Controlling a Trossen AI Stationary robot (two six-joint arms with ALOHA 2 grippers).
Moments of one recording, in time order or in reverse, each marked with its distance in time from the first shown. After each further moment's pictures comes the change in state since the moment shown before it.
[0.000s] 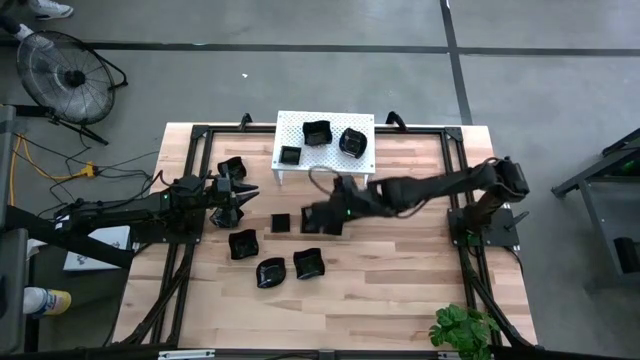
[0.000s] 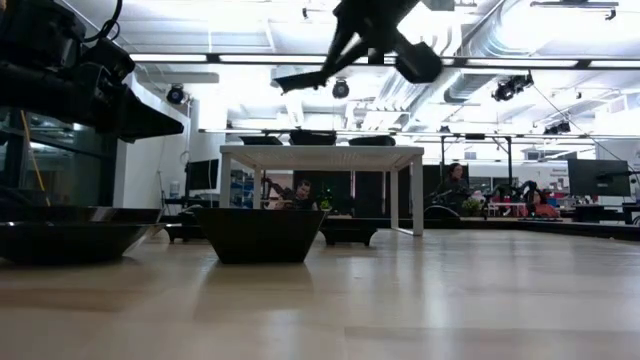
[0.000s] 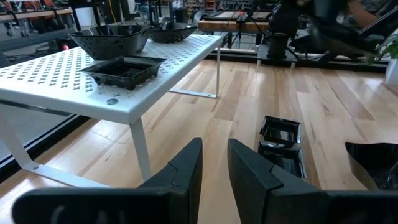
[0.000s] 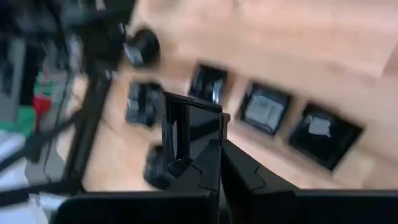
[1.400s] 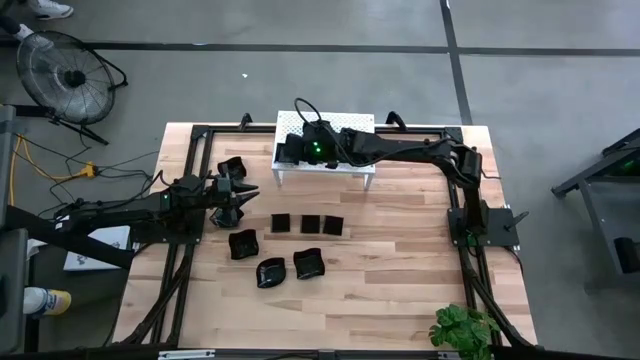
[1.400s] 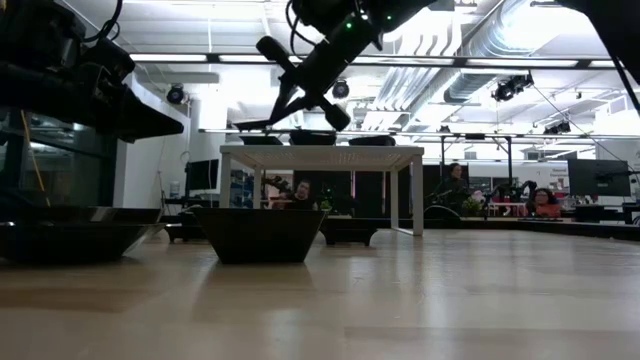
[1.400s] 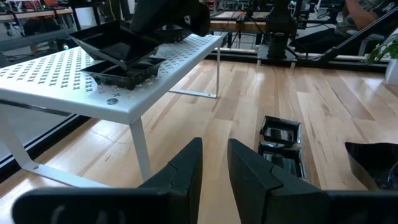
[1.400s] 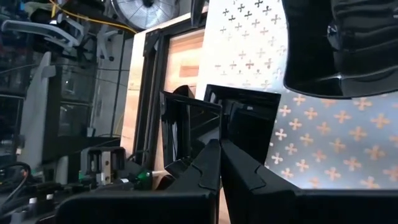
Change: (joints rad) left arm 0.000 0.000 0.000 0.000 0.000 0.000; right arm -0.370 0.314 0.293 0.202 -0.085 -0.028
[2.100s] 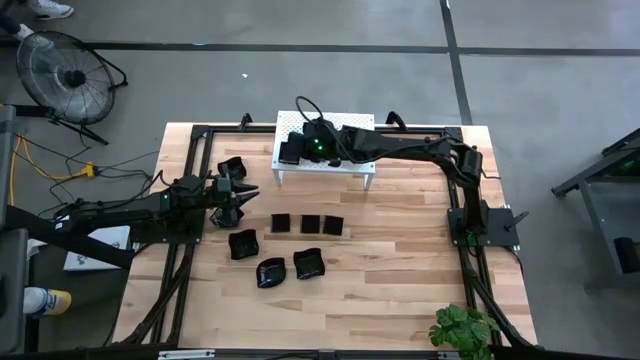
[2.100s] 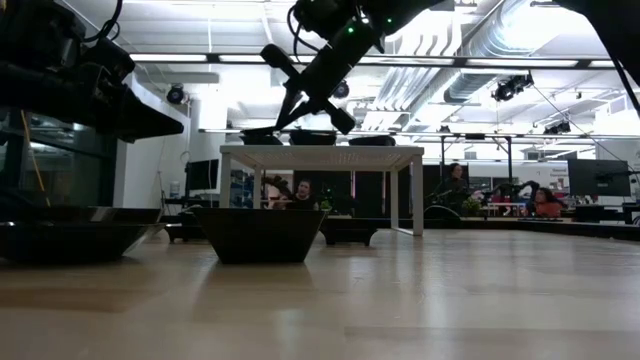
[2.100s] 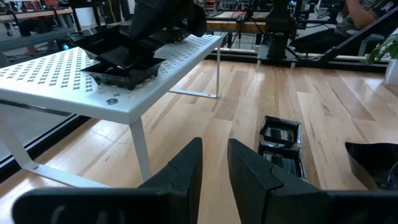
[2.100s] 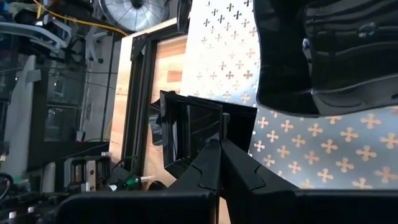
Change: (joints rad) left arm 0.000 0.000 0.000 0.000 0.000 0.000; right arm -0.019 0.001 0.000 -0.037 -0.004 -0.007
